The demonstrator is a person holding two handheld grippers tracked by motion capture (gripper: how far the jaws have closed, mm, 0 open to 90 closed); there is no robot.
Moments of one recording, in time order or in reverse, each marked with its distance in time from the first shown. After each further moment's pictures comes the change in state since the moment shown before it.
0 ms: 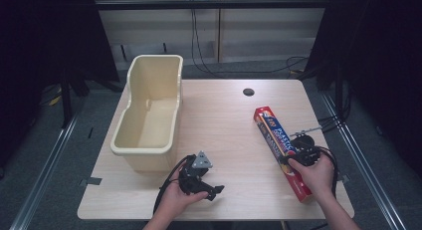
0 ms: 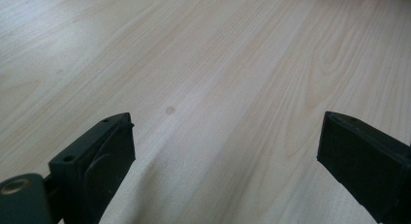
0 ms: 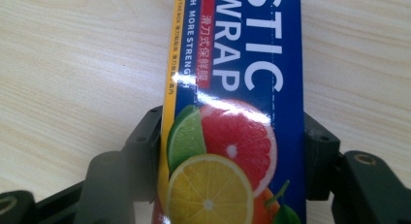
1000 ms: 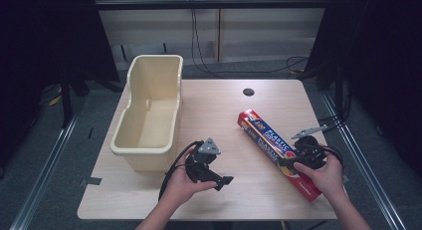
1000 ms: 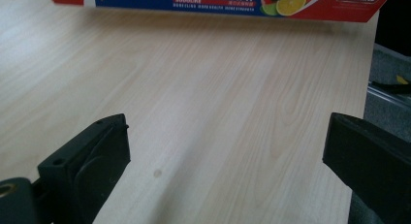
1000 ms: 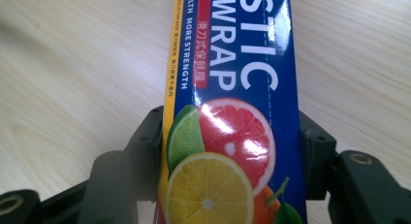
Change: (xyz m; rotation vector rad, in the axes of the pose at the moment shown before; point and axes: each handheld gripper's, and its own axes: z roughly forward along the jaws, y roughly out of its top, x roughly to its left) left arm 0.000 0.055 -0.012 -0.029 -0.092 0.045; right arm 0.006 -0.002 -0.029 -0.074 0.167 -0.205
